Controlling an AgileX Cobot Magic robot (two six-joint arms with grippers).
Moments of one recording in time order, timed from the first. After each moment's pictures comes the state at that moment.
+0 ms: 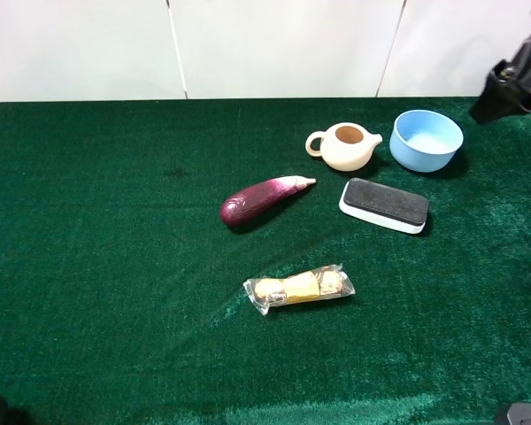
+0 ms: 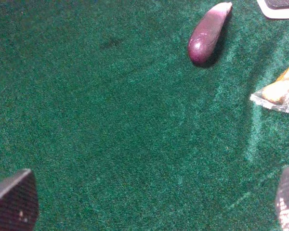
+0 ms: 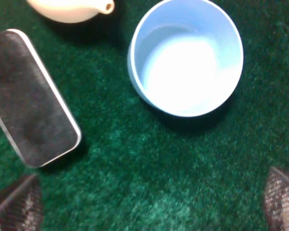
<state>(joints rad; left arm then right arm) -0.43 -0.01 -0.50 -0.06 1.06 0.05 0.08 1.51 -1.18 0.03 0.89 -0.66</state>
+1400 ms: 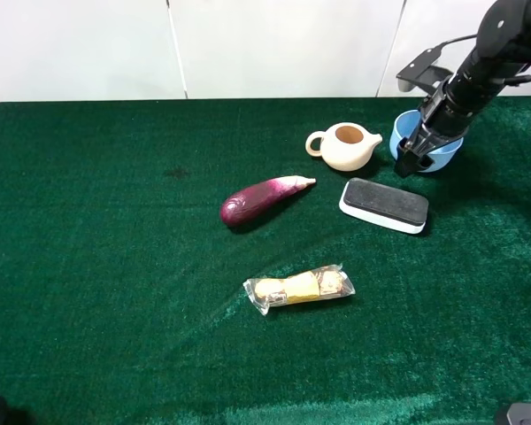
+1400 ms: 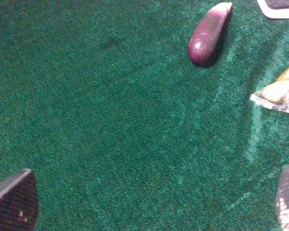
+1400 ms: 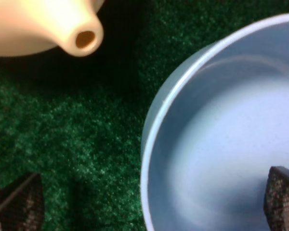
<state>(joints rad) -0.43 -0.01 -0.50 -0.06 1.06 0.05 0.10 2.05 -1.27 0.09 0.62 -0.74</state>
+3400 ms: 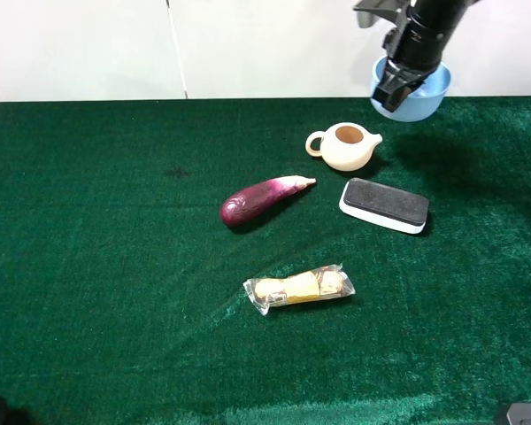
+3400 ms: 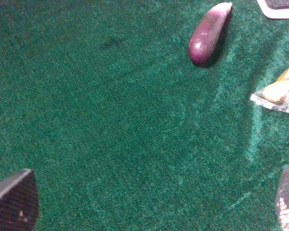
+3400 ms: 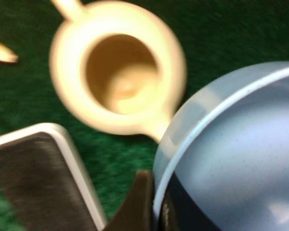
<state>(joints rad) -0.43 -0.01 -0.50 -0.06 1.06 0.05 0.32 2.01 -1.64 -0.01 1.07 -0.57</state>
